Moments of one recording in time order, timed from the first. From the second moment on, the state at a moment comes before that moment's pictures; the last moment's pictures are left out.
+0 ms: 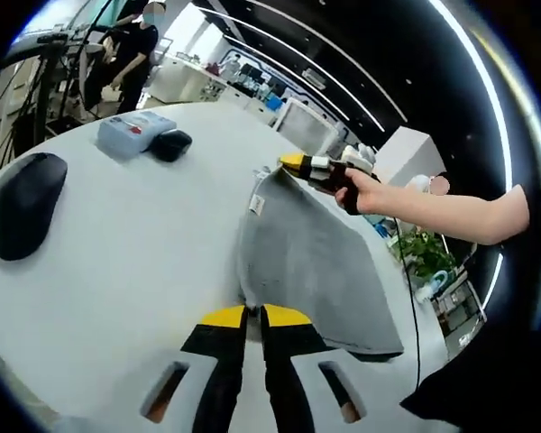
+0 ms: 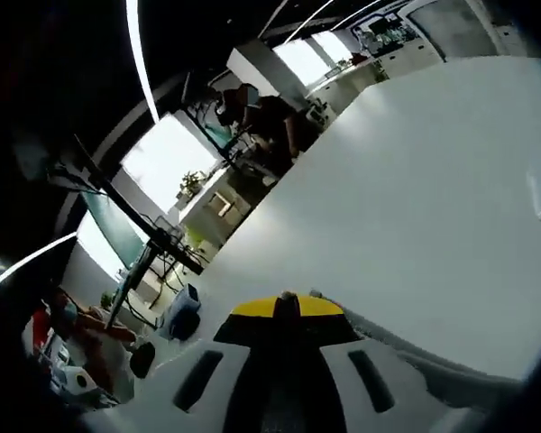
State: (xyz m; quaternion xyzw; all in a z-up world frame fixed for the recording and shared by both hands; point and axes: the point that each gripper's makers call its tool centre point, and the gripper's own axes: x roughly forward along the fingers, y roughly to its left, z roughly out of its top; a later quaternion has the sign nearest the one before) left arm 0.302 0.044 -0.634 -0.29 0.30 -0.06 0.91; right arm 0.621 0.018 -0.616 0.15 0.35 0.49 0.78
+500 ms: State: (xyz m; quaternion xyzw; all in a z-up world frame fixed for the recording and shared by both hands) left arm 0.316 0.021 -0.580 -0.26 0.22 -0.08 0.94; right arm 0.578 -0.106 -0.582 0.05 0.26 0.48 0.84
